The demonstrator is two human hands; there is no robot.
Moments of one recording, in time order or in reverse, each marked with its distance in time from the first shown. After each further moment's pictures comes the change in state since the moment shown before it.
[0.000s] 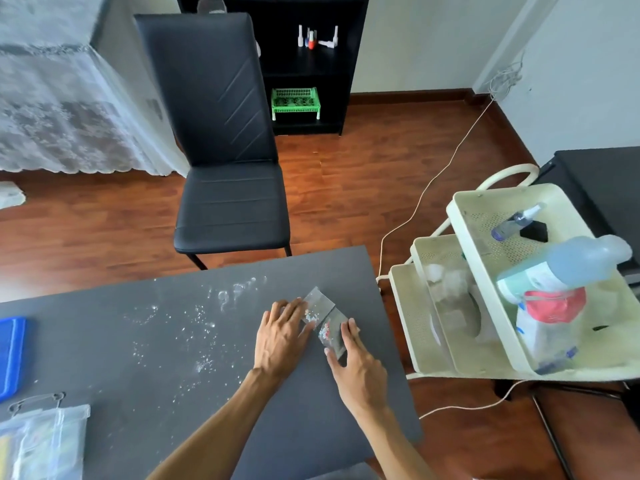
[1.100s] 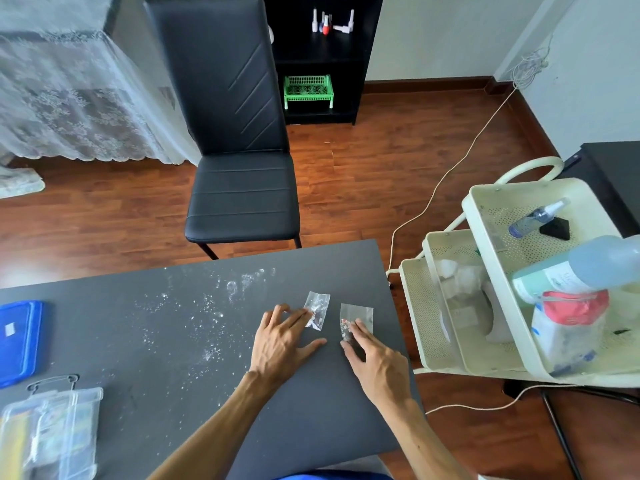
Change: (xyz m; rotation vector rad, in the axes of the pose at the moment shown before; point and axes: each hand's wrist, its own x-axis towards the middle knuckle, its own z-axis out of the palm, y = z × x) left_hand -0.023 -0.015 -0.003 0.090 0.045 0.154; right_hand 0.012 0.033 -0.002 0.002 0.259 -0.273
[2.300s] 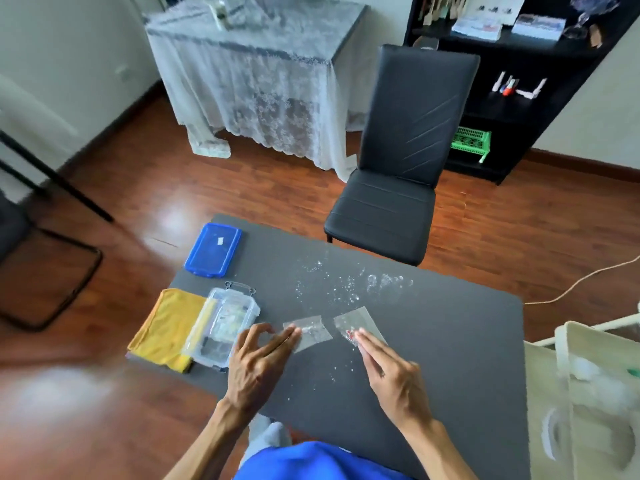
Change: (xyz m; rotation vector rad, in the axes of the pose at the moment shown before) left_hand -0.199 -0.088 -0.151 0.296 0.426 -0.241; right_hand -0.026 -0.169 0.009 0.370 -0.058 -0.649
